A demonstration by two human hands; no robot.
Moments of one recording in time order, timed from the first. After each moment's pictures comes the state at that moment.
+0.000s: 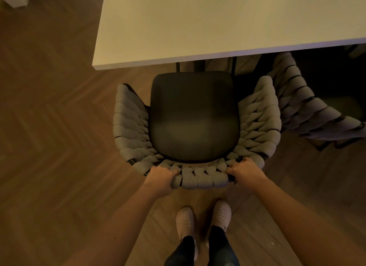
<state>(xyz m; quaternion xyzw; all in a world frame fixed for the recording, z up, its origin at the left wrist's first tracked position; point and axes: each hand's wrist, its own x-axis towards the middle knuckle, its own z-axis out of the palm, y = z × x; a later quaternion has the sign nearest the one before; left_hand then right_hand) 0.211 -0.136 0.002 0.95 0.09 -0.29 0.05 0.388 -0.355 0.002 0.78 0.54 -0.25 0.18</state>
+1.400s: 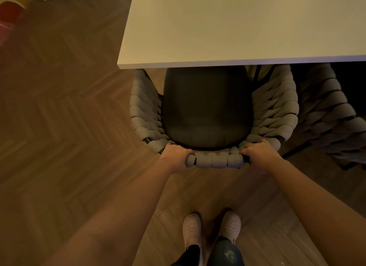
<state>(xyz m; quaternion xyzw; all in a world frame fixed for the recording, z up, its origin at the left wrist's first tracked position) 0.271 -0.064 -0.006 0.96 0.12 -0.24 0.07 0.465 -0.277 -0.011 0.78 0.55 -0.23 0.20</state>
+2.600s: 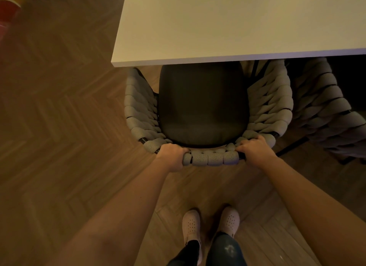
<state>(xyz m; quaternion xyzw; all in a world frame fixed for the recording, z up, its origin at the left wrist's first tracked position) 0.272 -0.072 0.000 0.95 0.13 -0.28 0.05 0.457 -0.277 -0.008 0.79 0.53 -0.22 0.21</state>
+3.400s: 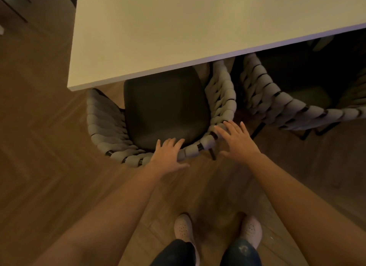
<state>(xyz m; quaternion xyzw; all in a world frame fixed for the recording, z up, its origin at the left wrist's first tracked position) 0.318 -0.152 0.012 0.96 0.10 -0.24 0.08 0.456 -0.373 0.021 0.90 0.41 -0.15 0.00</state>
